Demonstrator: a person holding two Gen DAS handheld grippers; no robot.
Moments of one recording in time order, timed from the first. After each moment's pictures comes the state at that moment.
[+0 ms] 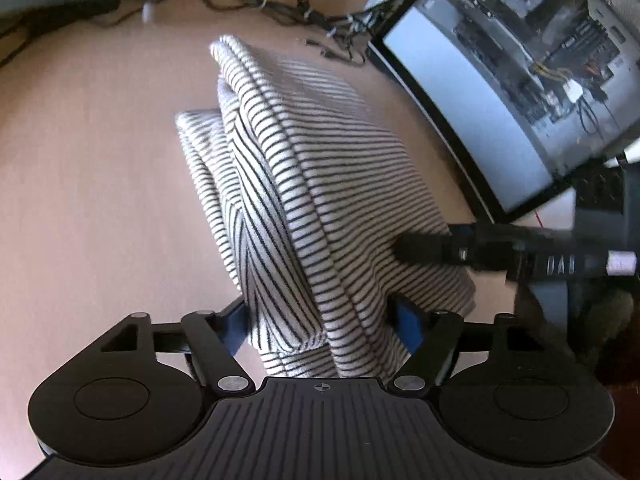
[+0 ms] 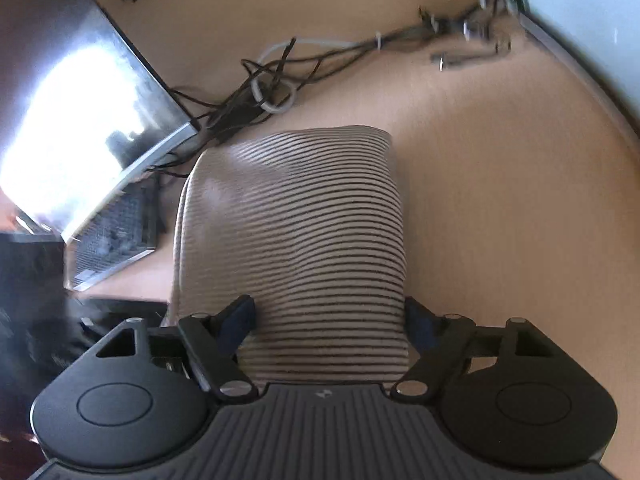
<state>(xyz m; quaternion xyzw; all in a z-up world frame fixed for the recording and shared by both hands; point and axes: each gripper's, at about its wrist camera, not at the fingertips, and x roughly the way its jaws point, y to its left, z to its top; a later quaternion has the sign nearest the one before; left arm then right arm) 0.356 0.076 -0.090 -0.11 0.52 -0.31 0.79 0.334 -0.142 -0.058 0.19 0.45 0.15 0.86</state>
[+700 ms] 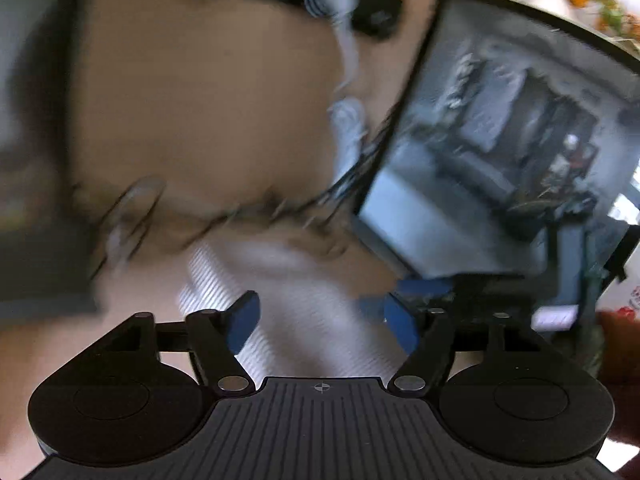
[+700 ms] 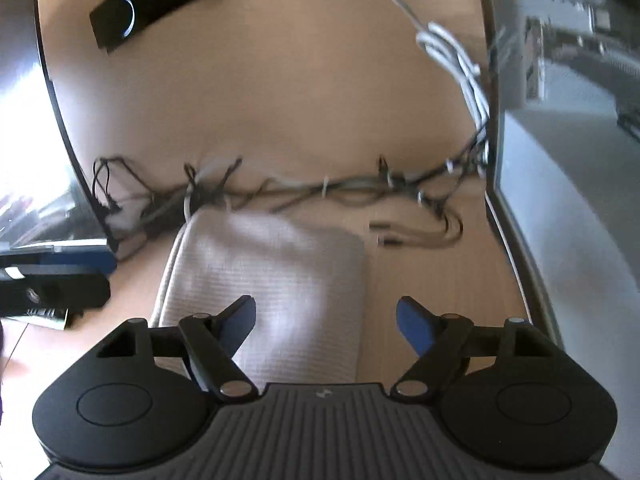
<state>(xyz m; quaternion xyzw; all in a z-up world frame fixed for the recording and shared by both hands) 0.406 0.020 0.008 -0.05 0.31 -0.31 0.90 0.417 -0.174 -0.026 0.08 0.35 0.11 0.93</state>
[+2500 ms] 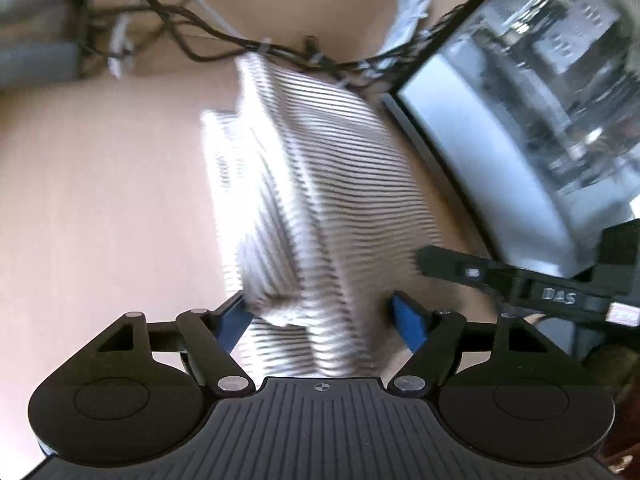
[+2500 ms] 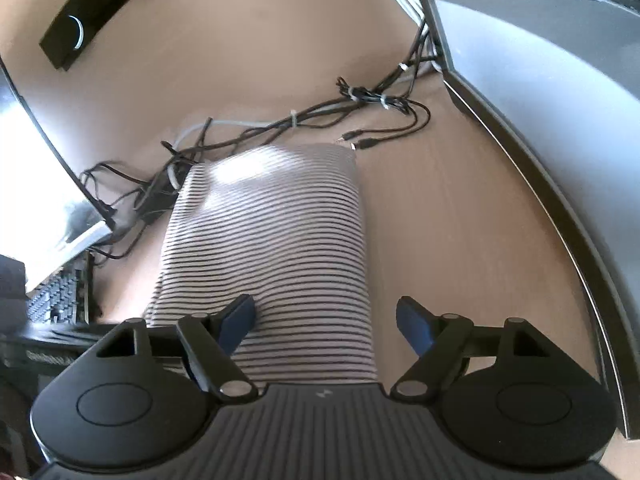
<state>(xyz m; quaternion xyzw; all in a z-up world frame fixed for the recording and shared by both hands) 0.413 0.029 -0.083 -0.15 0.49 -0.30 0.81 0.378 -0.186 -0.054 0.18 0.39 0.08 0.90</state>
